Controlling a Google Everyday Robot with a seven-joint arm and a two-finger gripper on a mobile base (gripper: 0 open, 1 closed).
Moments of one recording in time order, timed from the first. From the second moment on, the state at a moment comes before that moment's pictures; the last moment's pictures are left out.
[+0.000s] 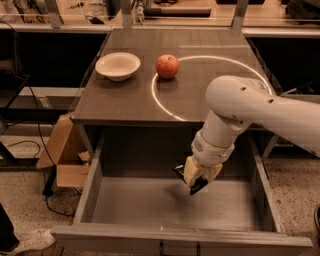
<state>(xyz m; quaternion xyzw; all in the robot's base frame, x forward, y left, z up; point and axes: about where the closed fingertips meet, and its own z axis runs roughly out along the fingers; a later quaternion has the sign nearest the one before) 0.446 -0.105 0.695 0.17 -0.97 -0.14 0.07</state>
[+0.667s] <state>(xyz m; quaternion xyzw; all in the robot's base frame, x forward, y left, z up) 0.432 -0.123 0.714 0.13 -0.98 -0.13 0.03</state>
